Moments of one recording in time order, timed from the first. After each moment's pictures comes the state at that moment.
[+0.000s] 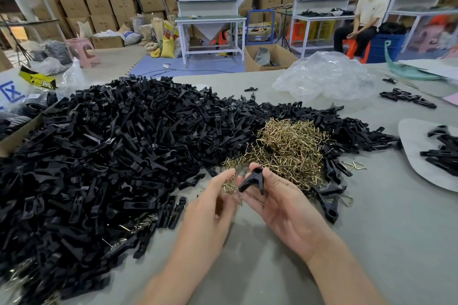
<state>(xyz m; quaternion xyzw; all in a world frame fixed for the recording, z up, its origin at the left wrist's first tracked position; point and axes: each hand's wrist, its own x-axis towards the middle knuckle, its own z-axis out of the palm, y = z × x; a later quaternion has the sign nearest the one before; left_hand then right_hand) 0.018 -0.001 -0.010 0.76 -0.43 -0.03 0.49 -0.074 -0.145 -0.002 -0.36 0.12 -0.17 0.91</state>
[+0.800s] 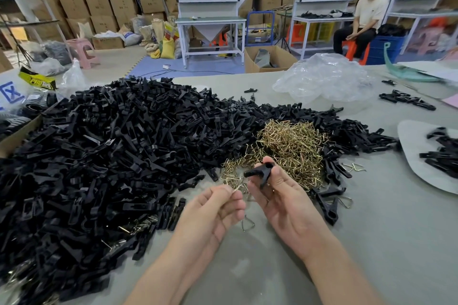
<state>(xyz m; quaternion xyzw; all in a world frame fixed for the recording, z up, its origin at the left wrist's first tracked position) 0.012 -0.010 0.016 0.46 -0.08 -0.40 0.79 -0.072 -0.145 0.002 -0.29 0.16 -0.26 0.91</state>
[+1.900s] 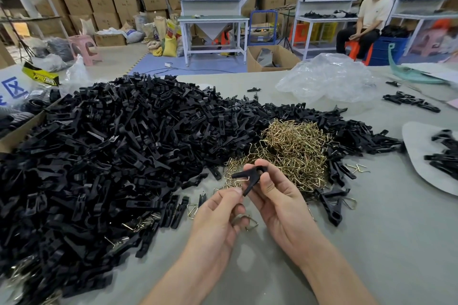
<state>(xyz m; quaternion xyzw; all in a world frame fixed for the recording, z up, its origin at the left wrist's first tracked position) -0.002 -0.019 0.006 0.46 -0.07 -0.38 0.80 -0.068 -0.124 0.005 -0.37 0.11 -0.27 0.88</state>
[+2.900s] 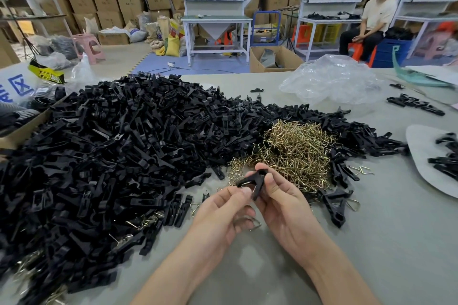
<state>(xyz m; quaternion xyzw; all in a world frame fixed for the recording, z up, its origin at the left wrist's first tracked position) 0.011 -0.015 0.002 0.47 -0.16 -0.42 0.76 -0.068 -0.125 0.005 -0.37 0.11 -0.24 0.89</state>
